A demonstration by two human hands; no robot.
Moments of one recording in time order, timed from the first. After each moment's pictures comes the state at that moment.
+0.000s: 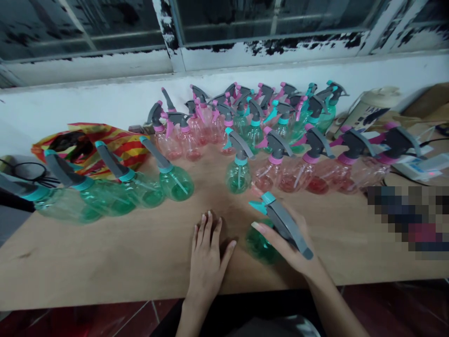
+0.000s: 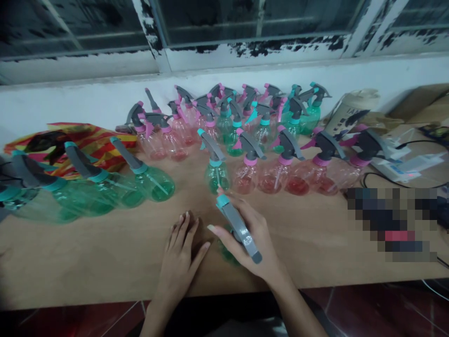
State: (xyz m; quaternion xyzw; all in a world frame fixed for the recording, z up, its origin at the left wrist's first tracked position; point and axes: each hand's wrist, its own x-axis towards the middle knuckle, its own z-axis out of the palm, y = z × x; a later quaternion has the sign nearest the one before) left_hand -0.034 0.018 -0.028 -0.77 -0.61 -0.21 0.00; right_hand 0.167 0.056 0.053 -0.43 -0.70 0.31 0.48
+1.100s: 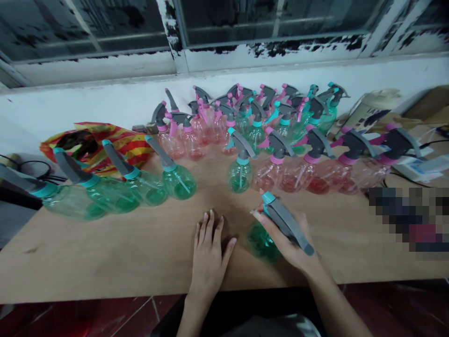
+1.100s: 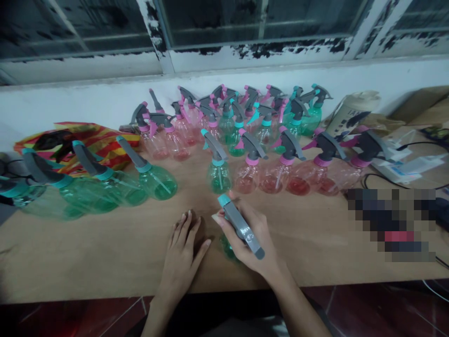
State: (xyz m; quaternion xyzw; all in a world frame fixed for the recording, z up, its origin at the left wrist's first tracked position) left_hand -0.034 0.018 -0.032 -0.77 -0.60 -0.22 0.03; right_hand 0.161 0.056 0.054 -0.47 -0.67 0.29 0.49
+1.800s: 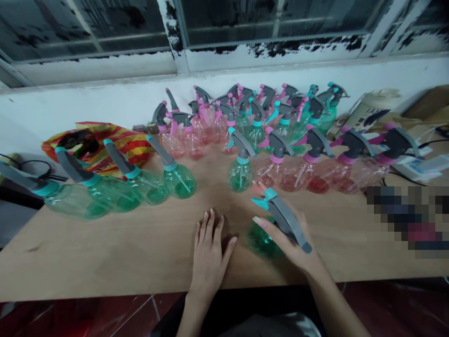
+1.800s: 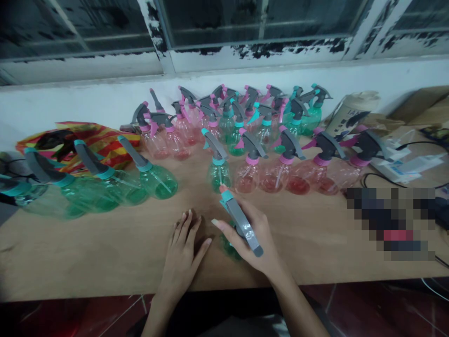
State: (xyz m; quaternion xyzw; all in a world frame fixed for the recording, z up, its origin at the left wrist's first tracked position) left_hand -0.034 0.017 -0.030 -0.77 -0.60 -0.21 0.02; right_hand 0.166 0.055 0.052 -0.43 -0.69 0.33 0.48
